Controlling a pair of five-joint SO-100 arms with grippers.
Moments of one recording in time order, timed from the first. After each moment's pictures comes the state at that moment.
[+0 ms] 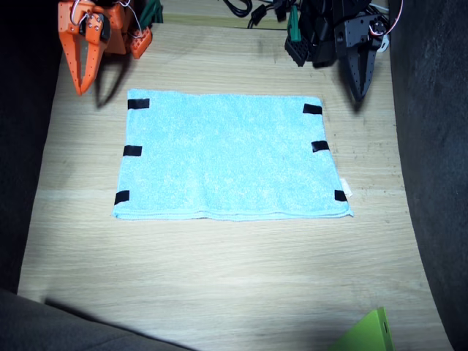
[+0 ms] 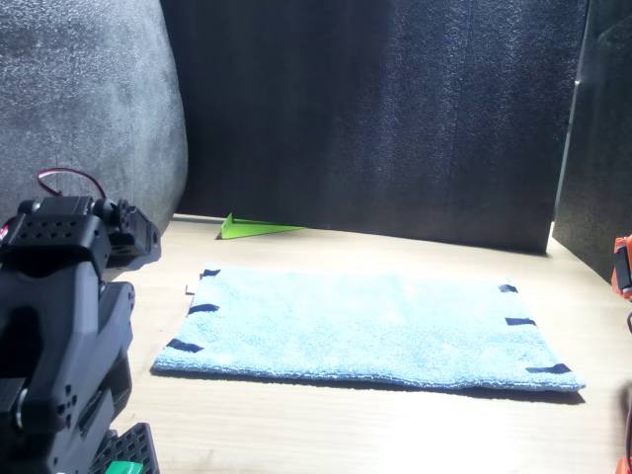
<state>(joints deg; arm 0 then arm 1) 94.7 181.6 160.2 70.5 86.2 84.2 179.7 160.1 71.7 85.5</state>
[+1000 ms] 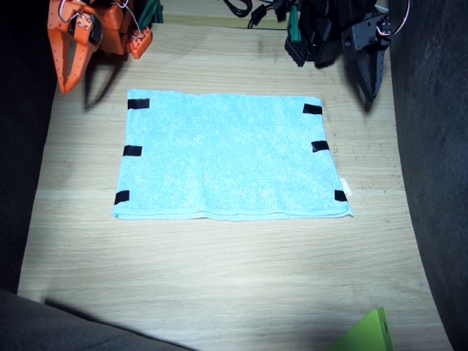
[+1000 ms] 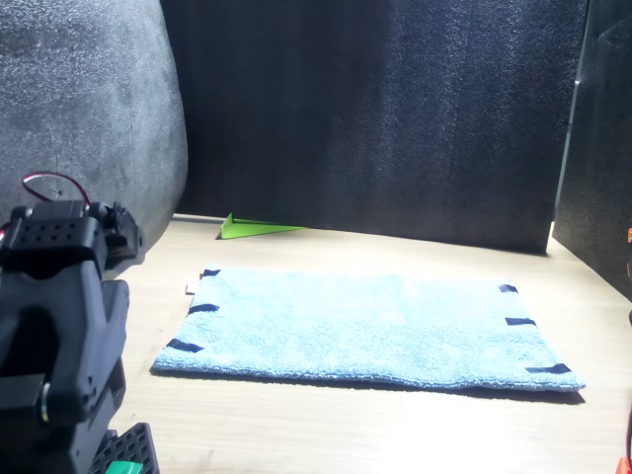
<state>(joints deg) 98.3 177.7 156.4 68.6 91.3 79.8 175.1 154.2 64.0 81.7</state>
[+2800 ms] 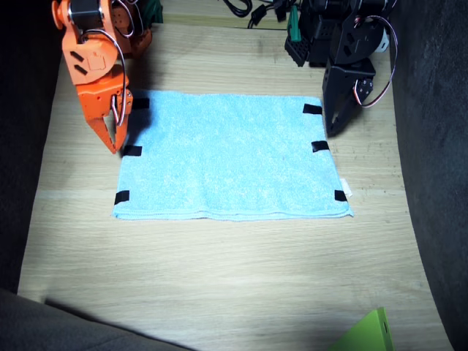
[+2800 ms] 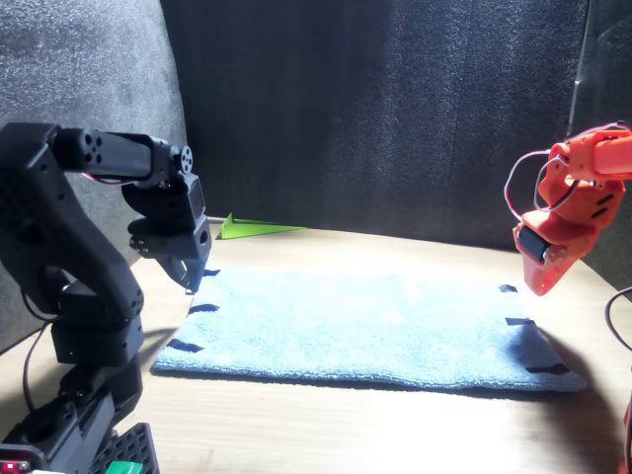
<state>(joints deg) 82.0 105.1 122.9 67.6 97.2 99.1 87.0 104.9 69.5 71.6</state>
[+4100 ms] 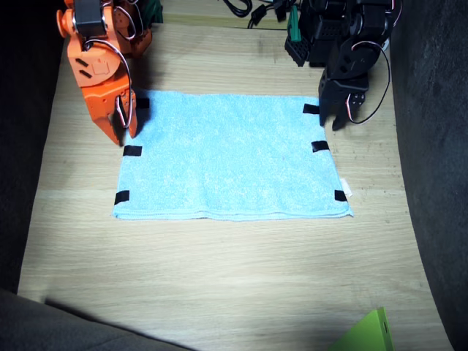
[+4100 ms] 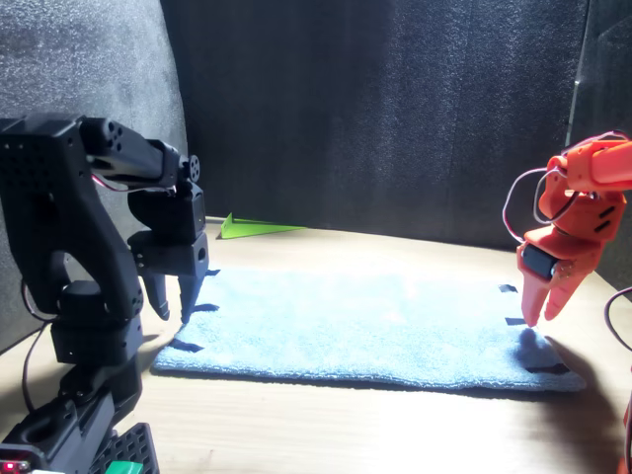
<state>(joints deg) 81.9 94.0 116.4 78.7 97.6 99.0 86.7 107.8 72.6 68.5</state>
